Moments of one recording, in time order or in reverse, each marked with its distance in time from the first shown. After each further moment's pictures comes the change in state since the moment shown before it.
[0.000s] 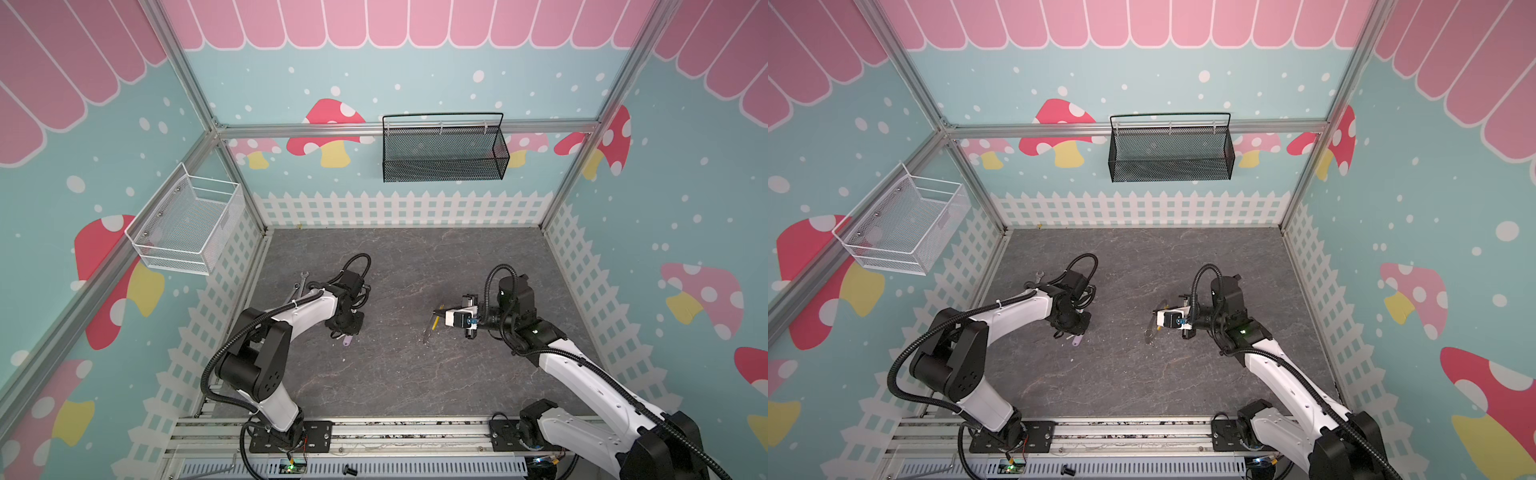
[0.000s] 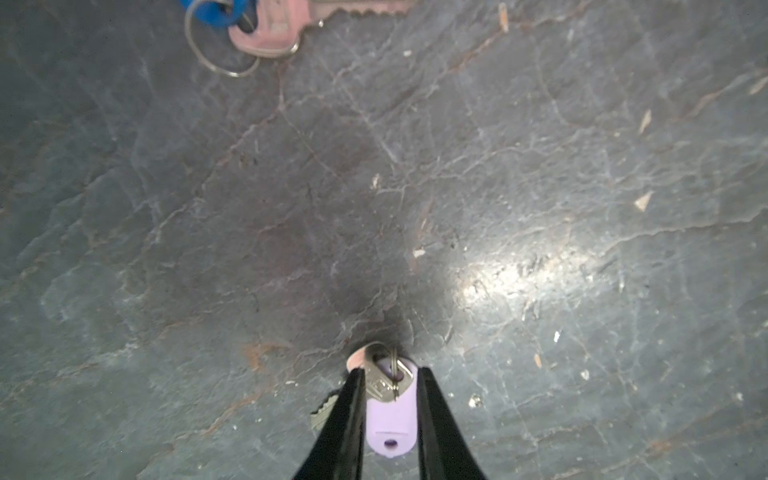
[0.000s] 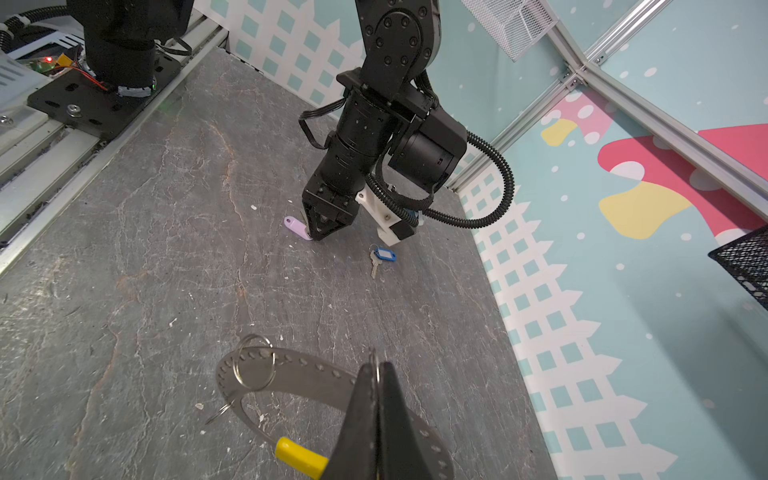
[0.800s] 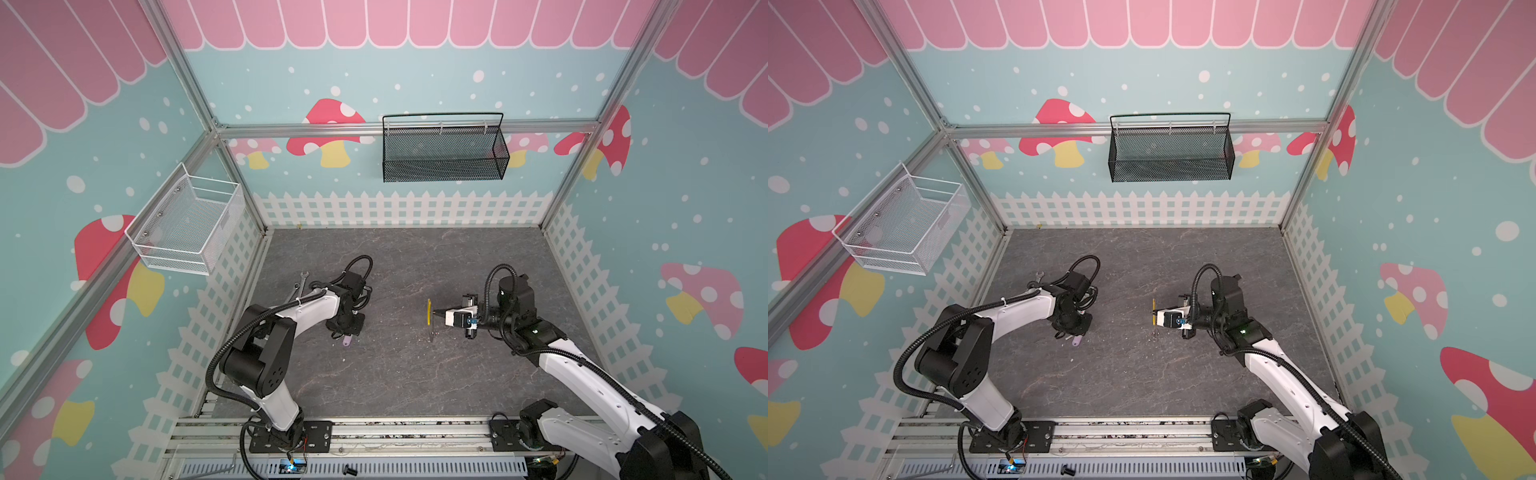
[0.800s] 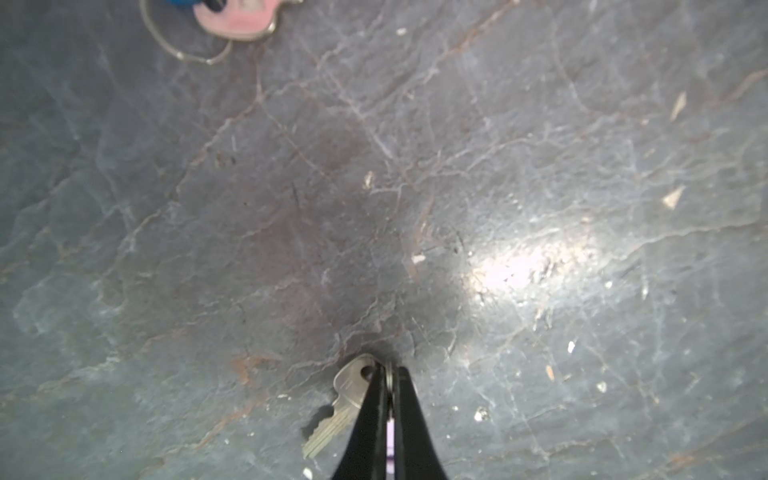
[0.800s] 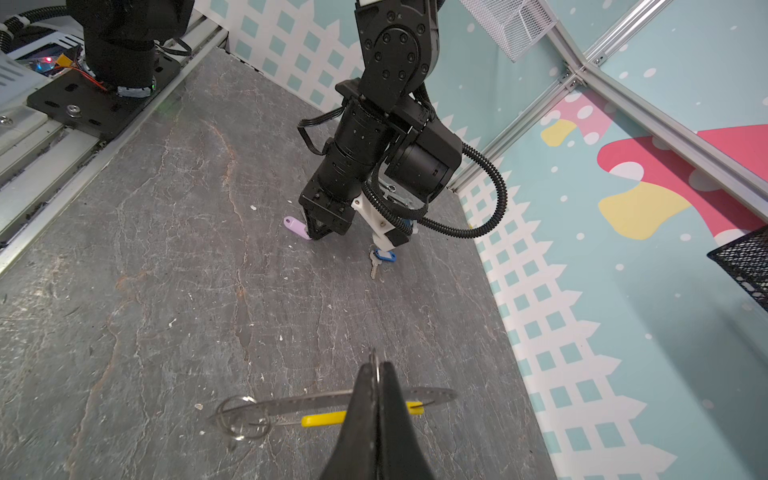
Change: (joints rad) left arm -0.003 0.031 0.005 -0.001 -0.005 0.018; right arm 0.000 0.000 0.002 0.000 0.000 0.001
